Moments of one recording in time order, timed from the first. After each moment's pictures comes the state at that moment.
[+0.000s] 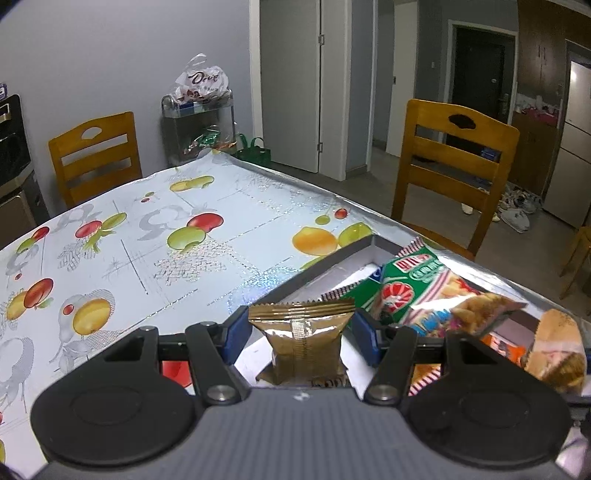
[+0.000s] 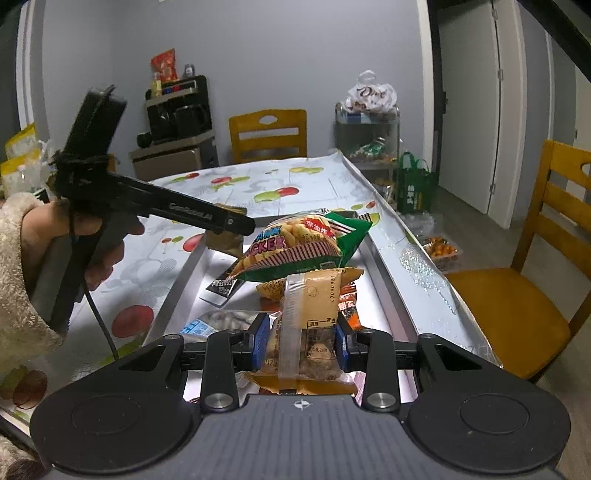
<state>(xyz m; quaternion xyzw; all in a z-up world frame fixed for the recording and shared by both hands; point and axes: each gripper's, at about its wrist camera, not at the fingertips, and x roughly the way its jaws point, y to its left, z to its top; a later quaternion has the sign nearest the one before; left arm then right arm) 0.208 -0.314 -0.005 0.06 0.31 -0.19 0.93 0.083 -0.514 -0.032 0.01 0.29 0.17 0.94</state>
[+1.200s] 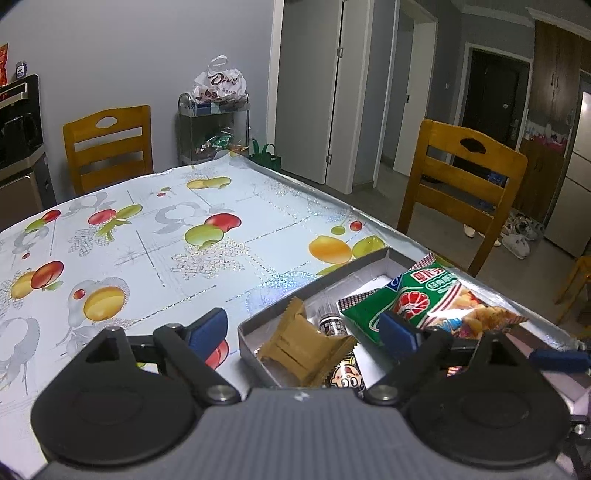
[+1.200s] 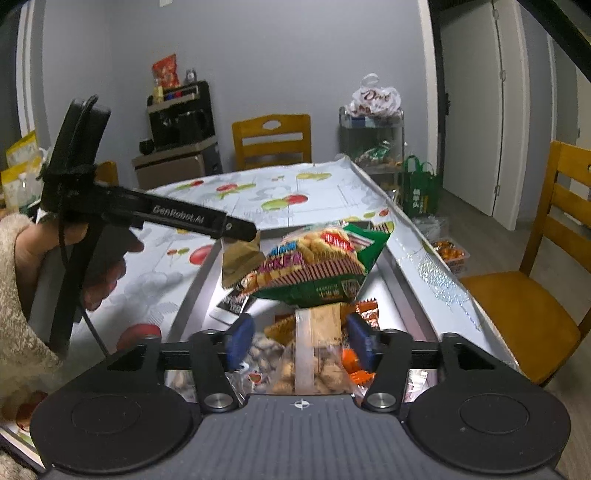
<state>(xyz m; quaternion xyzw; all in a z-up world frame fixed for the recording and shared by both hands) 0.199 -0.283 0.001 0.02 0.30 -0.18 0.94 0.089 -0.503 -0.025 0.03 0.28 0.17 0.95</state>
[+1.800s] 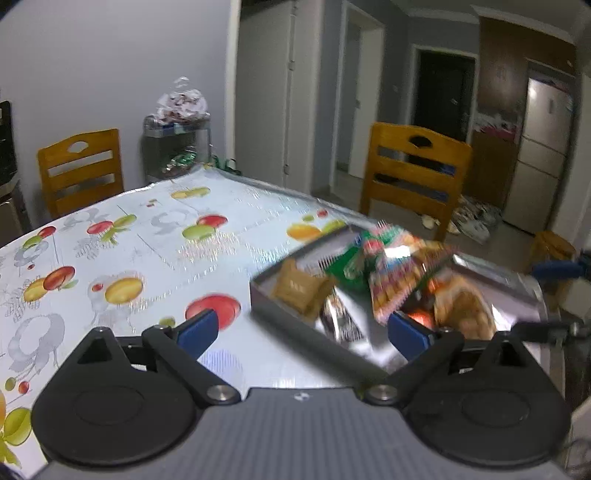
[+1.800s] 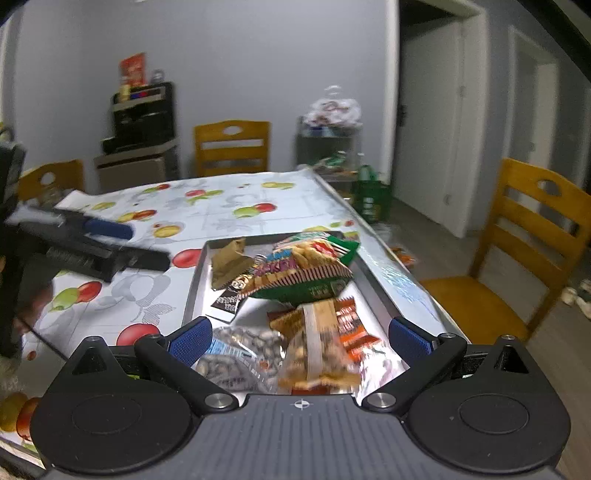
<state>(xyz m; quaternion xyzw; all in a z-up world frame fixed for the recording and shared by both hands) 0.114 -0.218 0.010 0.05 0.28 -0.26 0.92 0.035 -0.468 -0.002 -0.01 0.27 0.06 0.96</state>
